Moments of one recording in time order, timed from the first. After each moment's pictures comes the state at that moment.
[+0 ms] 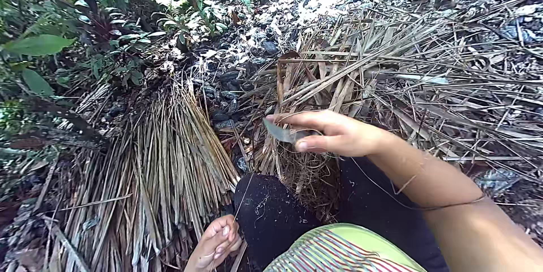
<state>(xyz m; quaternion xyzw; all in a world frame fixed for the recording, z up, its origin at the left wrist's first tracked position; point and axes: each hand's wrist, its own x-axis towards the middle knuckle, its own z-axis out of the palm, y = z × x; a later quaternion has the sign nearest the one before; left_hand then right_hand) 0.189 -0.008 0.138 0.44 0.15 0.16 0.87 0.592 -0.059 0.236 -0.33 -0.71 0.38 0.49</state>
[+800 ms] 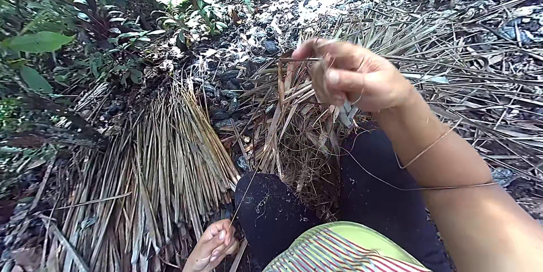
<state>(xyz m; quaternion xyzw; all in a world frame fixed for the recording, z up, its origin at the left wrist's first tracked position) 0.162 -0.006 0.122 0.43 0.13 0.16 0.88 0.627 -0.036 0.275 -0.20 -0.66 0.40 0.61</state>
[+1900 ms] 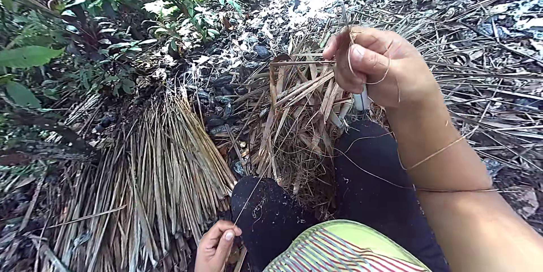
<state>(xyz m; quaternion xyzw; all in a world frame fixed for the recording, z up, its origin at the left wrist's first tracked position) 0.208 -0.039 0.152 0.73 0.27 0.32 0.54 0.654 -0.068 0.273 -0.29 -0.60 0.32 0.67</state>
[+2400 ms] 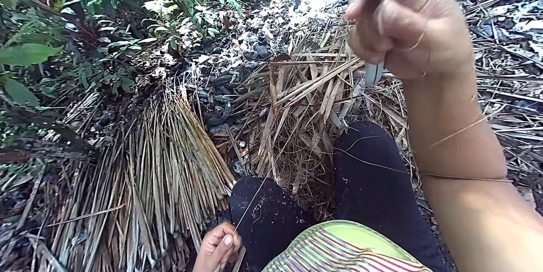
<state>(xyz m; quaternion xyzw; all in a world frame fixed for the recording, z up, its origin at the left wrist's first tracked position) 0.197 -0.029 0.144 0.62 0.20 0.24 0.72 0.681 -0.066 0.304 -0.29 -0.66 0.24 0.65</state>
